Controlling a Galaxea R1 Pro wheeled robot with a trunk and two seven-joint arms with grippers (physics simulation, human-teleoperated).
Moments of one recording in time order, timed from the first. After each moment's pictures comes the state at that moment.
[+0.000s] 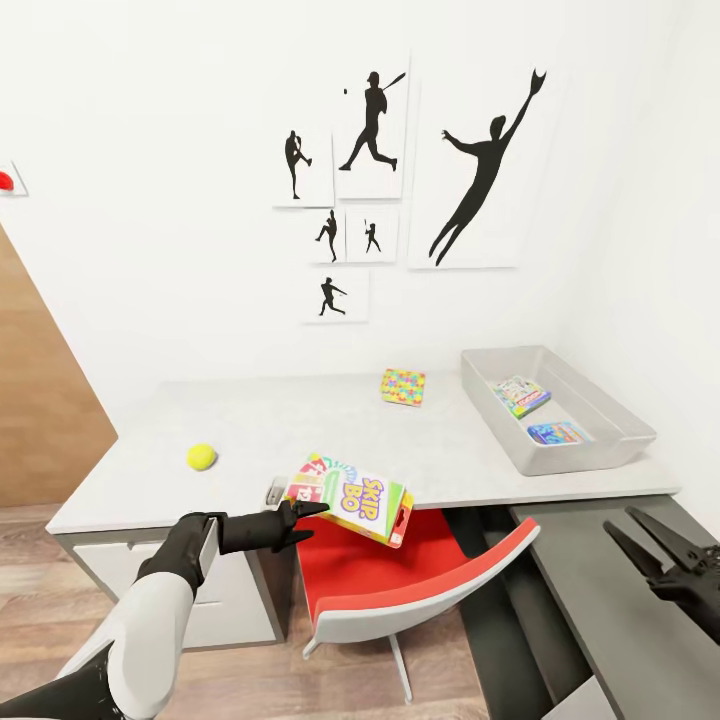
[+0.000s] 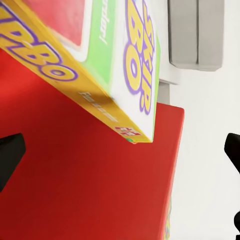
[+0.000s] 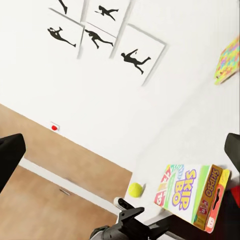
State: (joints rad) left arm -0.82 -0.08 0.70 -0.50 -0.43 0.87 -1.13; right arm -0.10 -0.11 -0.79 -1.61 -0.85 1.04 0.97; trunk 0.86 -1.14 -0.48
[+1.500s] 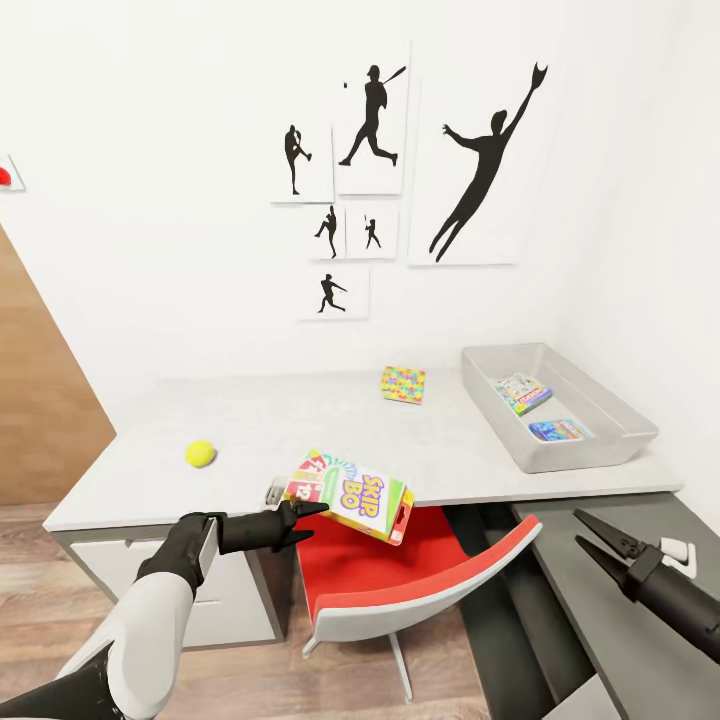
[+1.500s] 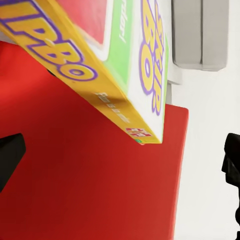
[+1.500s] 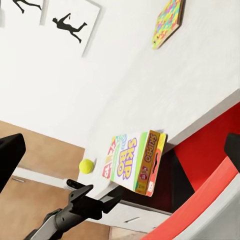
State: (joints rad) left arm -0.82 -0.08 0.70 -0.50 -0.43 0.87 -1.13; right arm -0.10 -0.14 -0.67 -1.61 -0.85 1.04 0.68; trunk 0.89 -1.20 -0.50
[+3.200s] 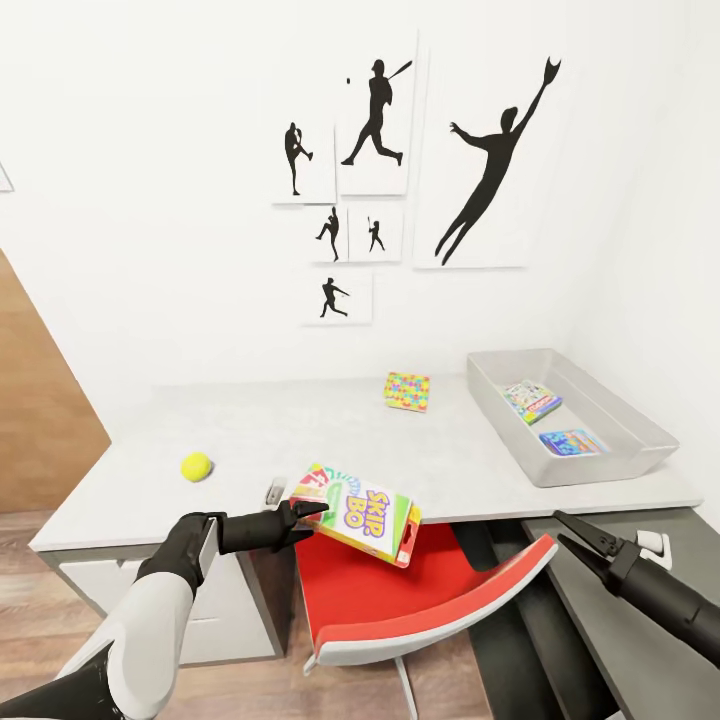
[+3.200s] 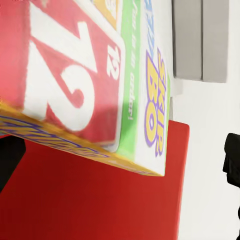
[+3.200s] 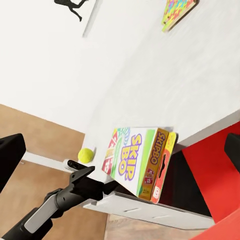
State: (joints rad) left arm -0.82 -0.08 0.70 -0.50 -0.43 0.87 -1.13; right arm -0.10 -0.18 -0.58 -1.61 -0.85 1.04 0.68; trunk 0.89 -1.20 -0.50
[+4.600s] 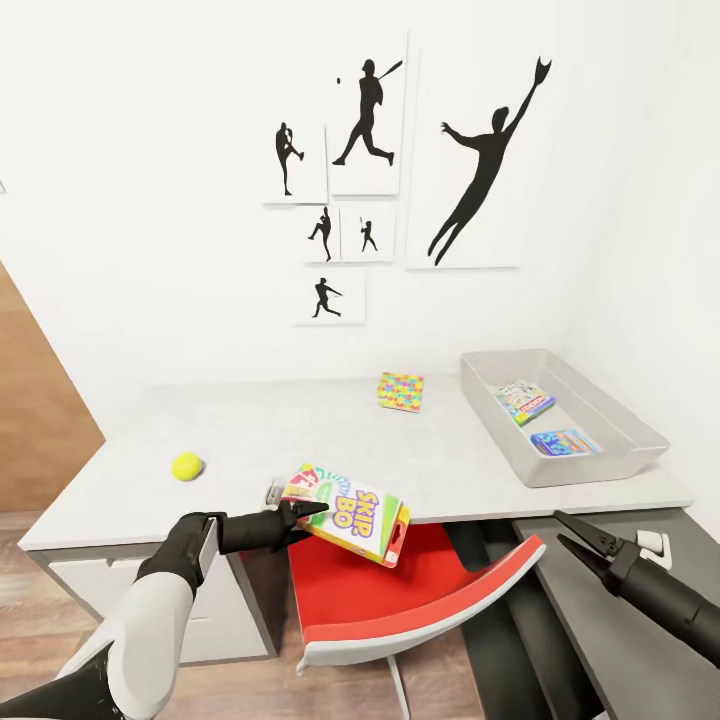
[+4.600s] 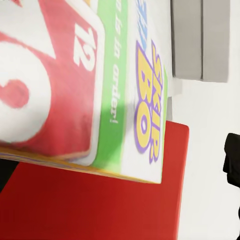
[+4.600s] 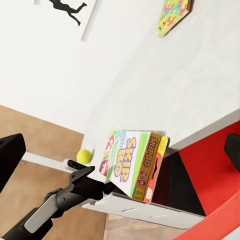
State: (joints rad) left arm -0.82 -0.08 0.70 -0.50 -0.43 0.87 -1.13; right arm -0.10 -0.18 -0.58 -1.61 -0.85 1.04 0.68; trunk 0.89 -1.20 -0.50
